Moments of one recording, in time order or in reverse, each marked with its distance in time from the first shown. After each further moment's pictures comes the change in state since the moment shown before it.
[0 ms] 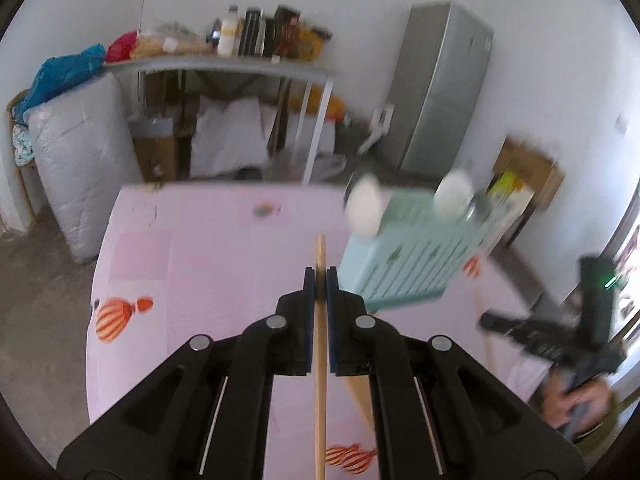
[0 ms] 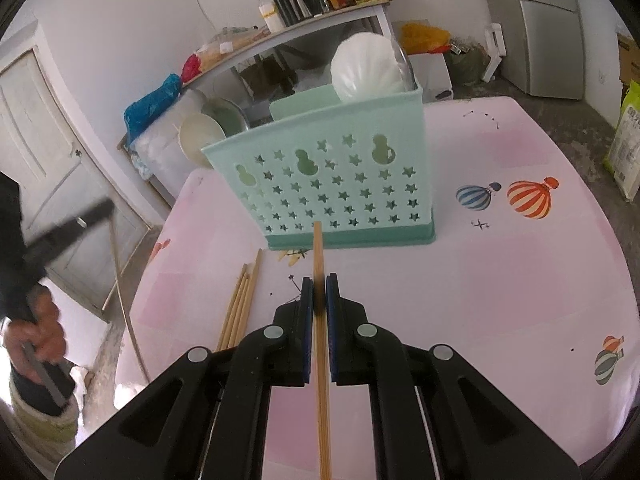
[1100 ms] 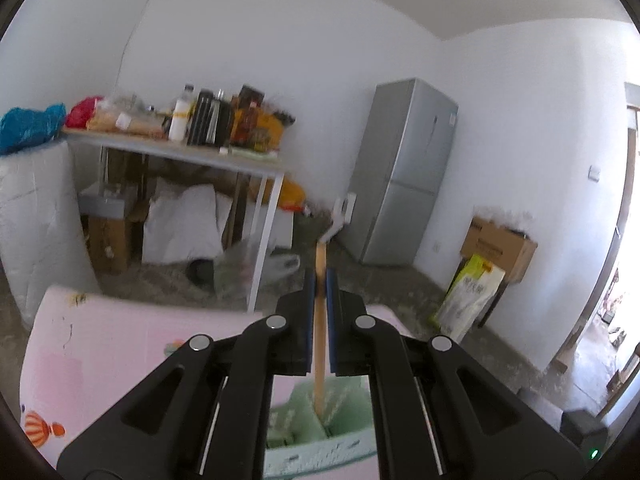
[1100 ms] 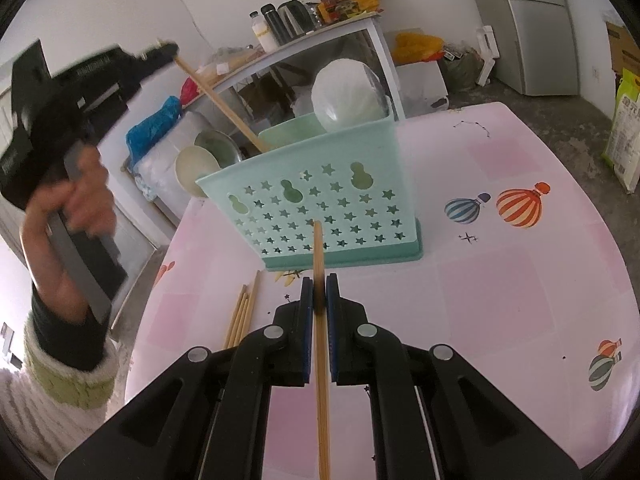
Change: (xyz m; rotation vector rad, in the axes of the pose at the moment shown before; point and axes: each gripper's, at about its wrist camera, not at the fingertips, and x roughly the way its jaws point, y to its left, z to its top) left arm 0.080 -0.094 0.088 0.014 -0.296 -0.106; right arm -0.011 -0.015 0.006 0.049 -0.054 0.025
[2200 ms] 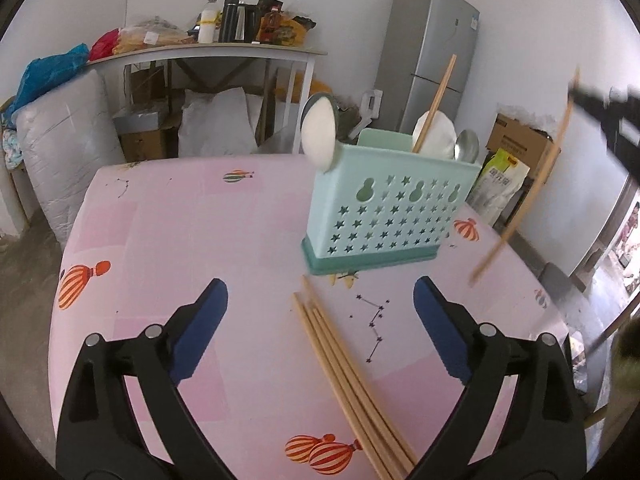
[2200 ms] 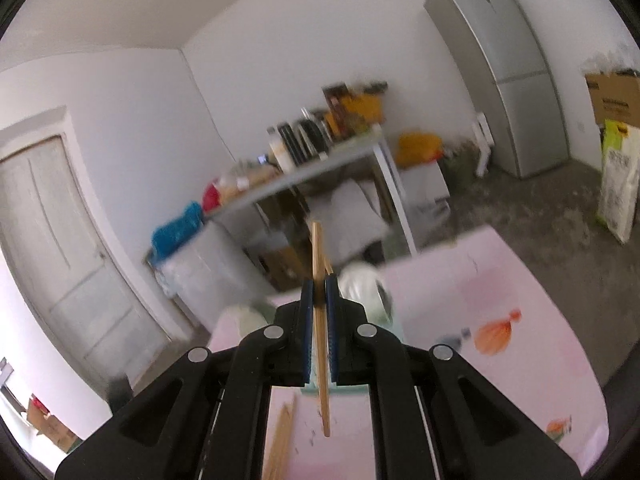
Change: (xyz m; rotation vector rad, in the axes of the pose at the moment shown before) left arm -0.089 0.047 -0.141 0.048 0.343 0.110; right arm -0.113 0.022 0.082 0.001 -0.407 0.051
